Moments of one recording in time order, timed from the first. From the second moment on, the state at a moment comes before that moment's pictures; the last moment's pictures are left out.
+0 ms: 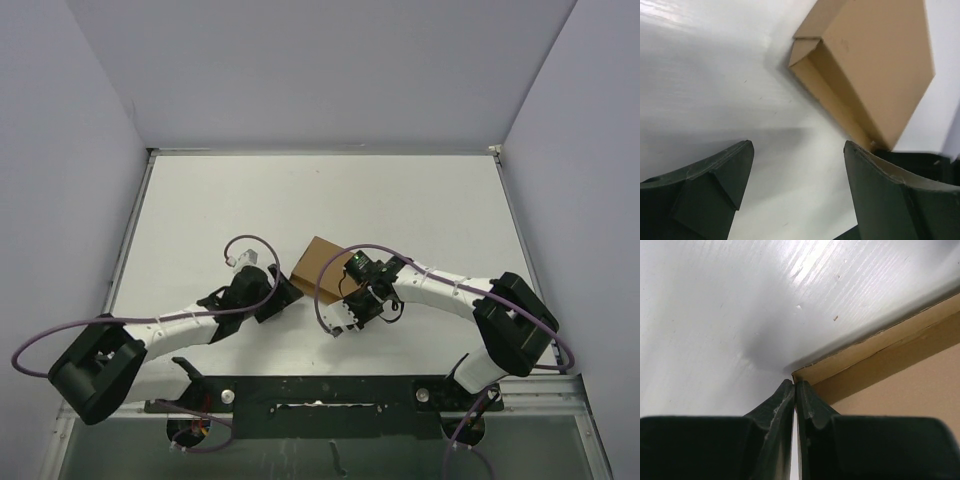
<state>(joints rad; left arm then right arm) -0.71 1.20 0.38 0.13 -0.08 -1.10 0.80 1.54 0.87 -0.67 -0.31 -1.37</state>
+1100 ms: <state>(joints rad) -0.70 1.60 0.70 0.05 -0.17 -1.44 0.84 1.56 0.88 -0.65 -0.28 -1.37</state>
